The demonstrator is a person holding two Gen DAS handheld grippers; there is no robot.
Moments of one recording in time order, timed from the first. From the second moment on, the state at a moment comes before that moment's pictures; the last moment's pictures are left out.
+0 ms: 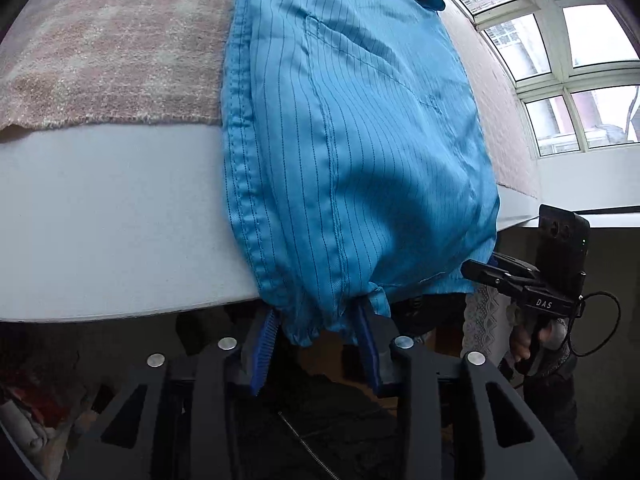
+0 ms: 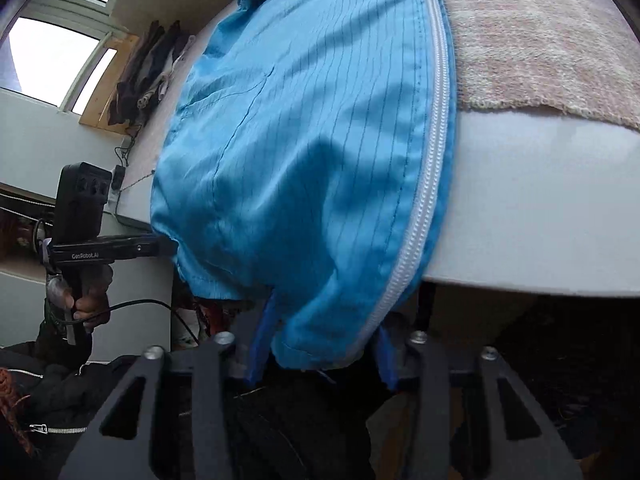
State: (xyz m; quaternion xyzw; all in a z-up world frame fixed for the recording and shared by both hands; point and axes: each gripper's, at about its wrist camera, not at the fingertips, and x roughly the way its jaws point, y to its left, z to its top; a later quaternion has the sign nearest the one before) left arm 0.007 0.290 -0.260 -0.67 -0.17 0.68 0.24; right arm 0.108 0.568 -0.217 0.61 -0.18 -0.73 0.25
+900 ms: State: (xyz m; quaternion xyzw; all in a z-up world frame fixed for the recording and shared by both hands) left arm -0.192 0.273 -0.186 -0.62 -0.18 0.73 0.22; right arm -0.080 0.625 -0.150 0.54 -0.38 -0.71 0.24
